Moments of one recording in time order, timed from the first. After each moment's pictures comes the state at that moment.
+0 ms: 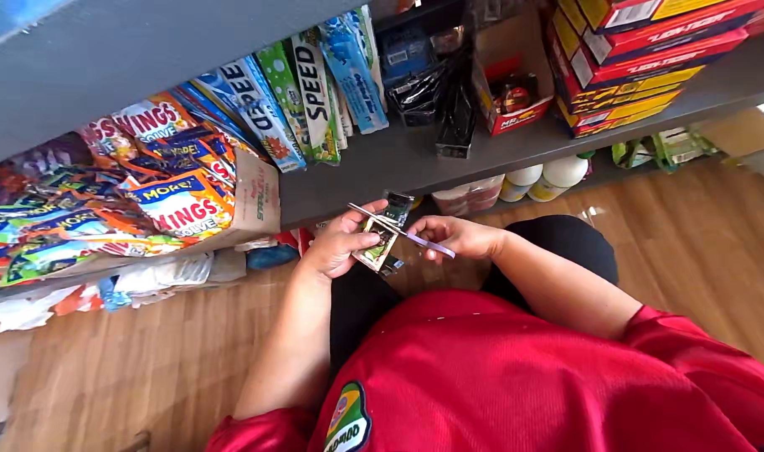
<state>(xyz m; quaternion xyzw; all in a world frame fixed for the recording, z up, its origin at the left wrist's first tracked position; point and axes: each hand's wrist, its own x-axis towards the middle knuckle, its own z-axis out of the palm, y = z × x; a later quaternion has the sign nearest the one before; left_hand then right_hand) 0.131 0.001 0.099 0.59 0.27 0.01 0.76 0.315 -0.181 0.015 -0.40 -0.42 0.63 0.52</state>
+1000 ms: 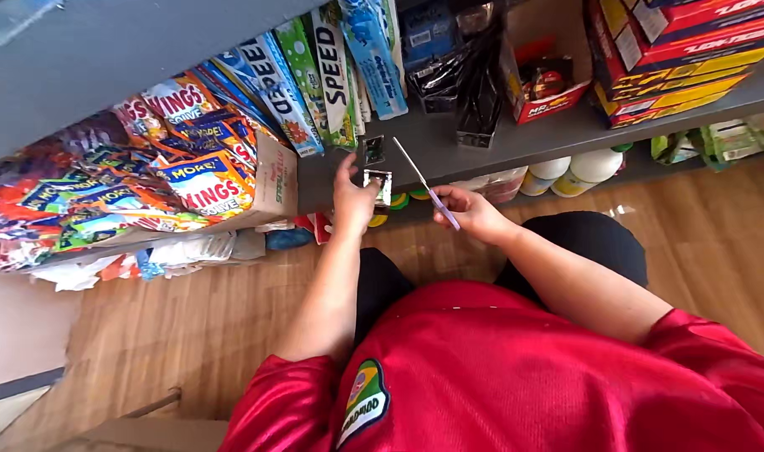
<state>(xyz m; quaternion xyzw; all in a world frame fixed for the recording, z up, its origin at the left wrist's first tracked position) 0.176 0.020 0.070 0.74 0.47 0.19 0.44 0.308 -0.171 0.003 -0.52 -0.33 0.49 0.61</state>
